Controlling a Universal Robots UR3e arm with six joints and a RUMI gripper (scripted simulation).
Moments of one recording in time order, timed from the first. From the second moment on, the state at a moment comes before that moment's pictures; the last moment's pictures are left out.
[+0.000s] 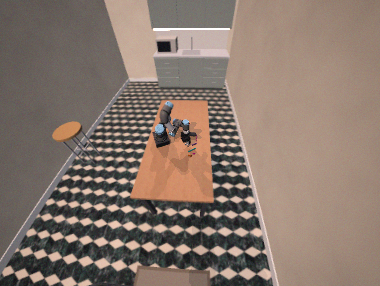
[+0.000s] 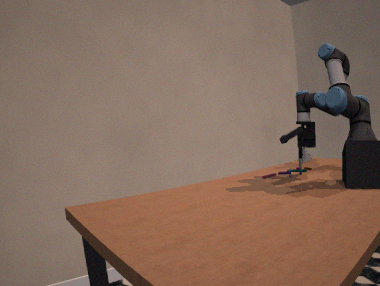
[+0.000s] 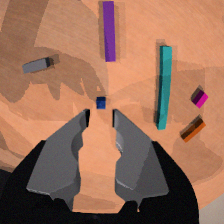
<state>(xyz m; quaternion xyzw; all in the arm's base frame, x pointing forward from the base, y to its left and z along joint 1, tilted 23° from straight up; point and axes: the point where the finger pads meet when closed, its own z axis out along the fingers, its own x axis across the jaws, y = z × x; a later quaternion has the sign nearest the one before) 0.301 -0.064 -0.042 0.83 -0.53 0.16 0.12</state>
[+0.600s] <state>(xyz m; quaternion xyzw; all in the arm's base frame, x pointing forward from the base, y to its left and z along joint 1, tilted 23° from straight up) 0.300 -0.065 -0.045 0.83 -0.53 0.16 0.12</state>
